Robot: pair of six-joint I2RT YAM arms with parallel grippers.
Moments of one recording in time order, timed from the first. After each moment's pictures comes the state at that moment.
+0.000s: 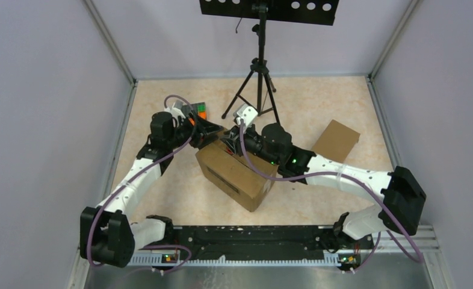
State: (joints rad) left arm -0.20 1.16 0.76 0.03 0.61 -1.09; right arm 1.01 1.39 1.01 0.32 0.05 0.05
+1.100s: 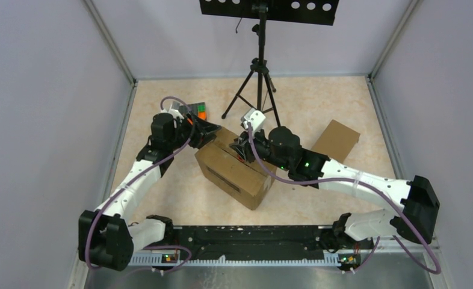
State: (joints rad) left arm -0.21 1.13 0.76 -0.01 0.47 -1.09; right arm 1.03 1.27 0.99 0.11 0.08 0.07
